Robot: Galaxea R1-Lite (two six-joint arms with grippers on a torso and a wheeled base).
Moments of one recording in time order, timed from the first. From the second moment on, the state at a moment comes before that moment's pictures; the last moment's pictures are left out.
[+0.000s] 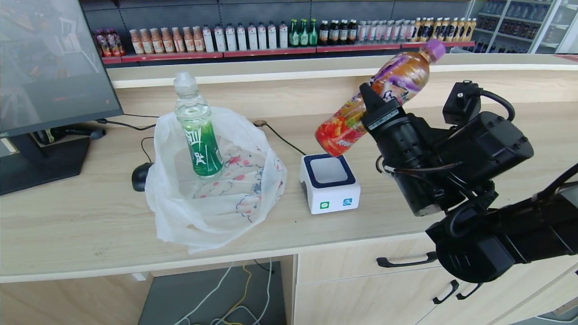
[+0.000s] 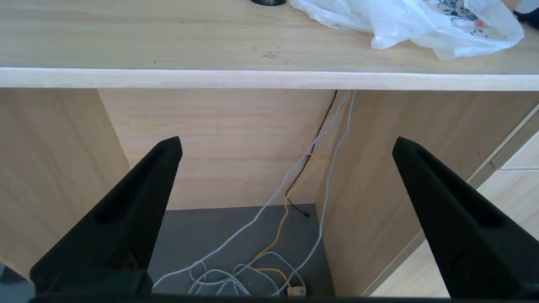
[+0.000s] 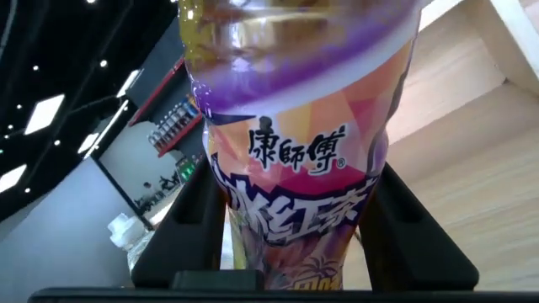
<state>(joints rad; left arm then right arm) 0.00 0.00 0.00 0.00 0.00 0.00 0.61 1.93 -0.94 -1.52 -0.36 0.56</state>
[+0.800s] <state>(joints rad) 0.00 0.00 0.00 0.00 0.00 0.00 0.70 1.99 -0.94 -1.52 -0.42 0.72</state>
